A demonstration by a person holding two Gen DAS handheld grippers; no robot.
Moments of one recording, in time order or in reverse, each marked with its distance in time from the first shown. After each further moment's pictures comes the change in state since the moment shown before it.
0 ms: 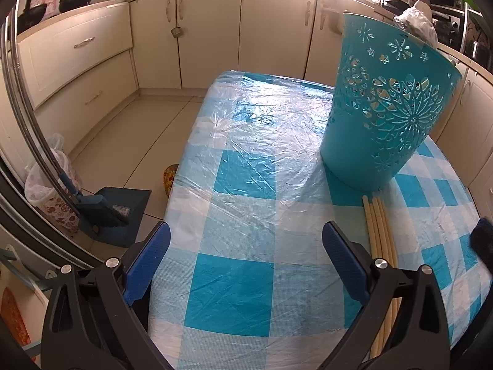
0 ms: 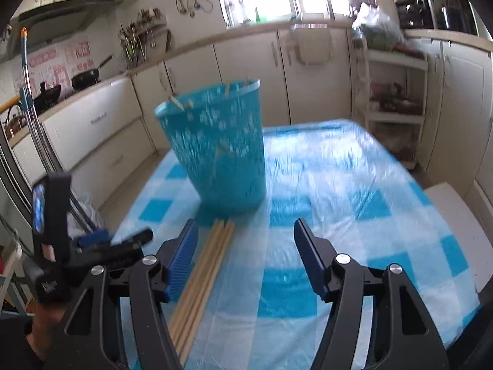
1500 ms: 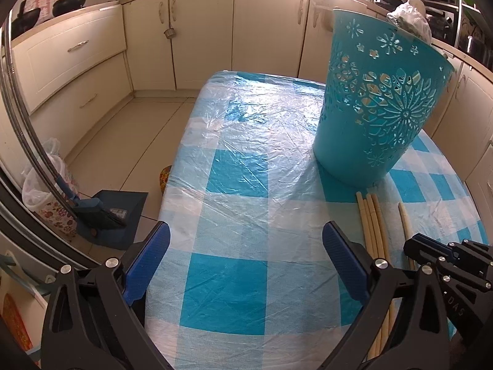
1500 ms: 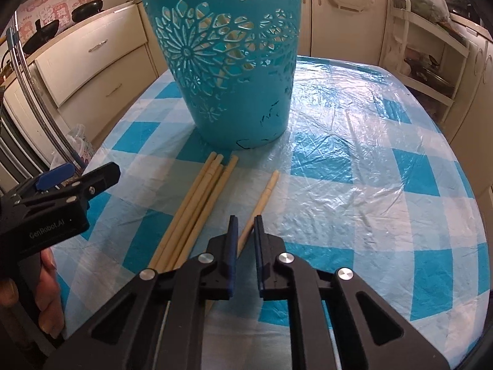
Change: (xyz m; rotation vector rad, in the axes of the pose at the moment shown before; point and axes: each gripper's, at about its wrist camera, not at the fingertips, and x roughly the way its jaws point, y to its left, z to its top) left arm 0.001 -0.004 -0.003 0.037 0.007 -0.019; right arm 0.057 0.004 -0.009 -0.149 0.238 0.009
